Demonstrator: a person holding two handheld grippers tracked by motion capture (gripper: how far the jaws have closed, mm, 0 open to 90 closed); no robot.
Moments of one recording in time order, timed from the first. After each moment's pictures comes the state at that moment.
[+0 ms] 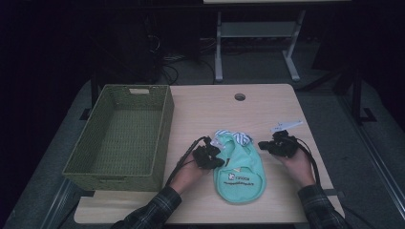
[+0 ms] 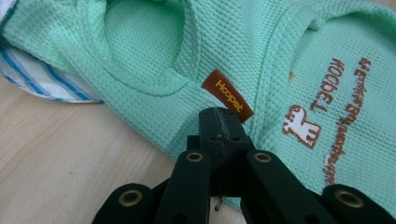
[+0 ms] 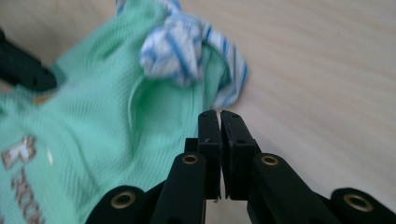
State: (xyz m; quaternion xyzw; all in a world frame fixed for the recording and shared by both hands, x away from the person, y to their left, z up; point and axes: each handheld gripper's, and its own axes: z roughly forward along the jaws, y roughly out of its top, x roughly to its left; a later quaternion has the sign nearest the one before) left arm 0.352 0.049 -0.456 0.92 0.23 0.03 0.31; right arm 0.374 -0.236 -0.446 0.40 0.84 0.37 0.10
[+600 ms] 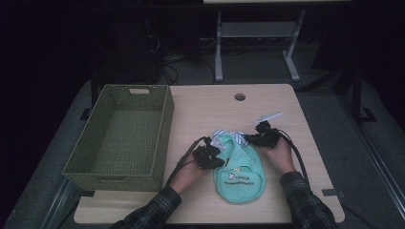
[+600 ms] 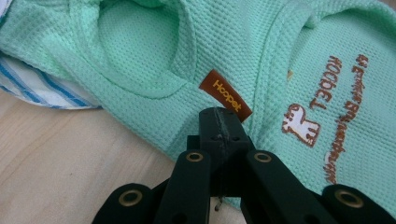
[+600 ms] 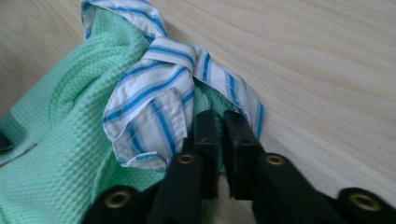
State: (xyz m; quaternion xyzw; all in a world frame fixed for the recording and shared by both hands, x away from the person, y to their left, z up) left arm 0.351 0.048 -0.456 0.92 0.23 0.03 0.31; right arm 0.419 -0.198 -0.467 0.41 0.84 0.35 0.07
